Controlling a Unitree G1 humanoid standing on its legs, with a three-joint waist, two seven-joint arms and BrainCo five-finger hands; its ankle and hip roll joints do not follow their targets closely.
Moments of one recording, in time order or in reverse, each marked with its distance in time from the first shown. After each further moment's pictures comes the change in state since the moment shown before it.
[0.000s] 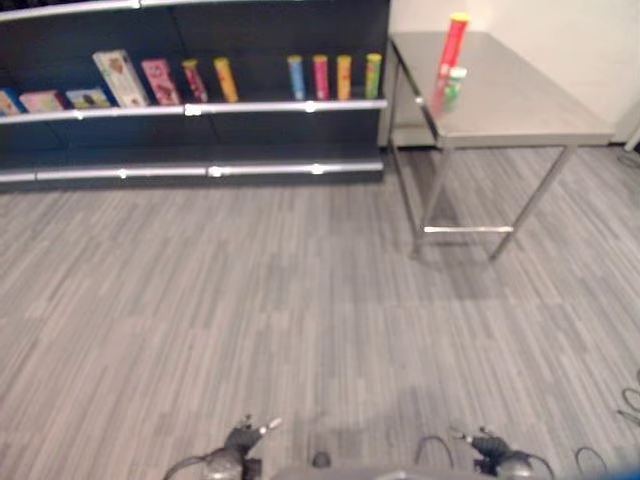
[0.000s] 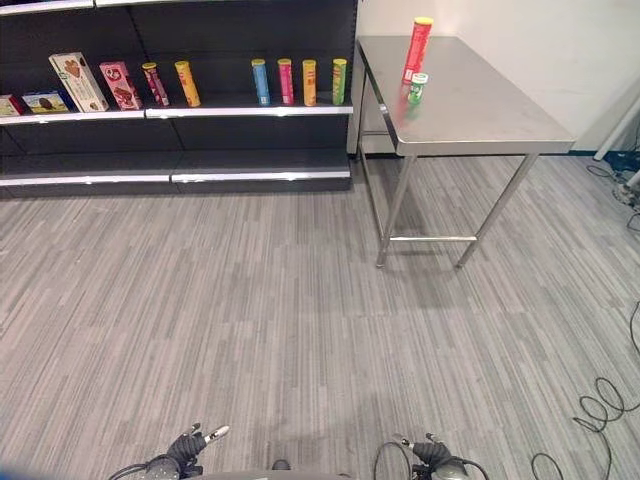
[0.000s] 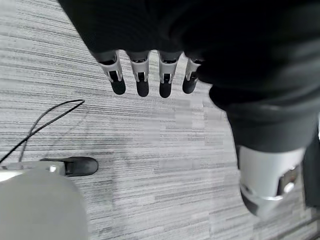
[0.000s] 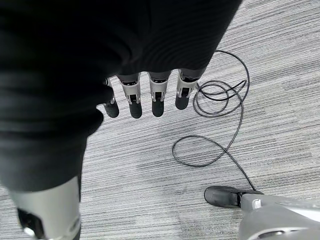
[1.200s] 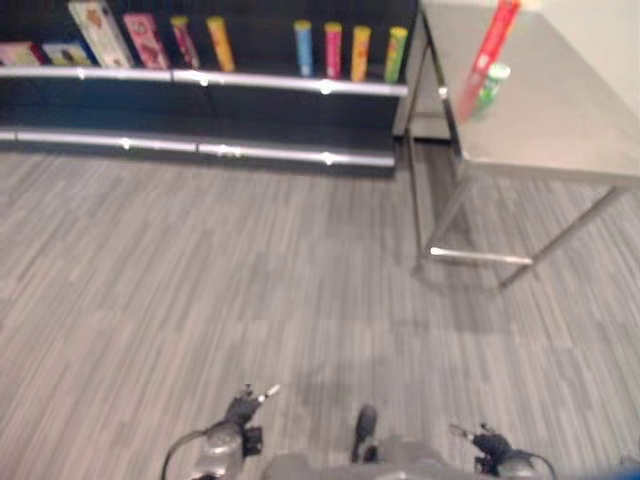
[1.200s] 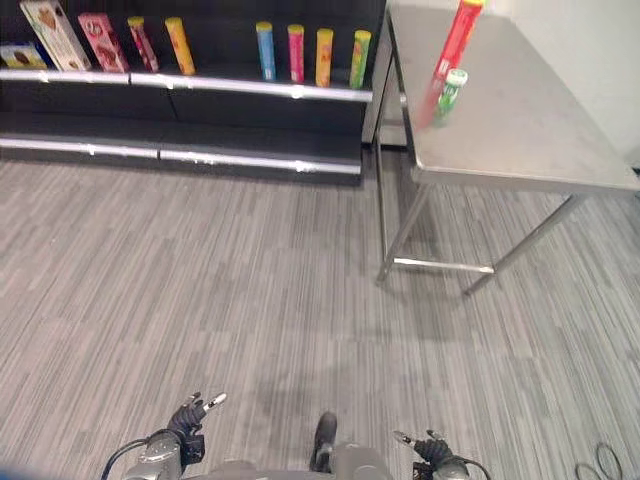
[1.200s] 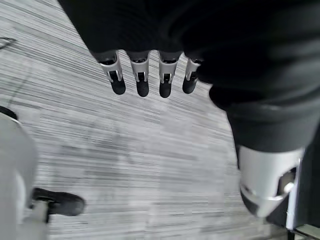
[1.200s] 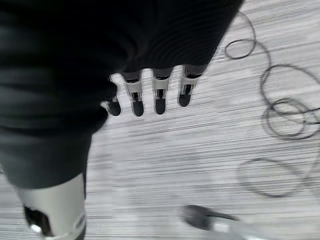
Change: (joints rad) left arm -0.025 0.001 0.045 -0.105 -0.084 -0.004 -0.010; right arm 0.002 -0.009 0.000 -0.030 0.016 -0.021 -0.005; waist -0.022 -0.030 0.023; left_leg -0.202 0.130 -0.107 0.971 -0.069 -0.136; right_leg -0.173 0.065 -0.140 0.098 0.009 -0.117
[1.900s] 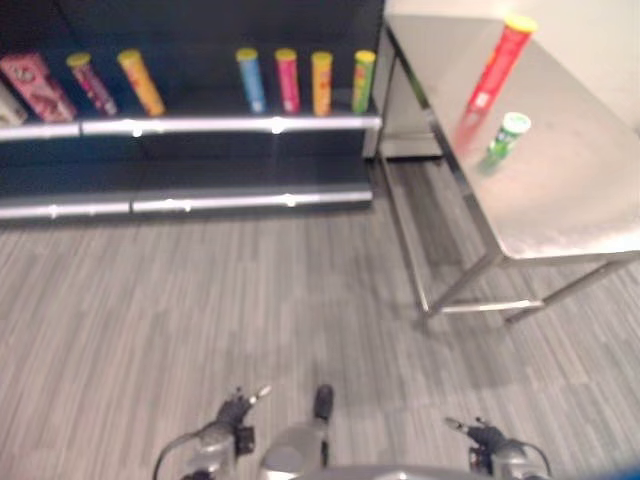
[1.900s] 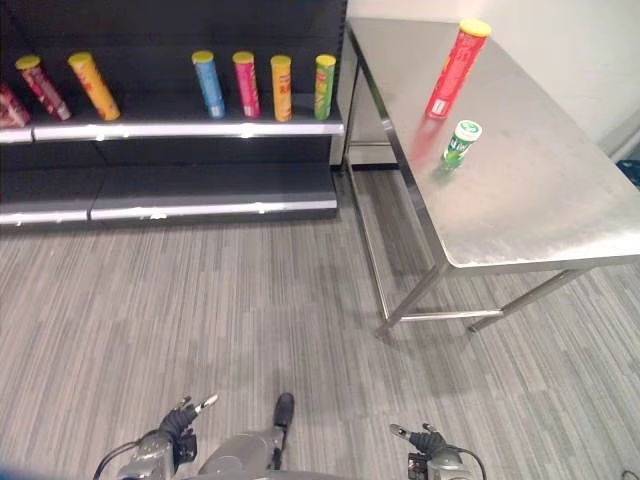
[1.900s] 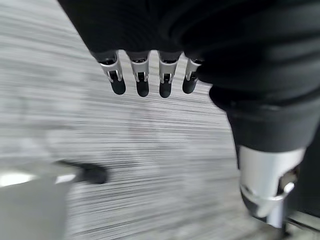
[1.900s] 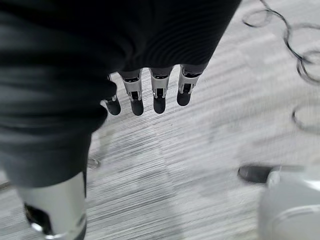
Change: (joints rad) left arm -0.081 0.036 -0.009 0.097 -0.024 -0.020 -0.004; right arm -0.034 0.010 -0.045 0.069 -0.024 0.021 0.006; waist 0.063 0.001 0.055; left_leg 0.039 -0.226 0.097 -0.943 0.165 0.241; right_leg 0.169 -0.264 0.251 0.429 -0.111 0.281
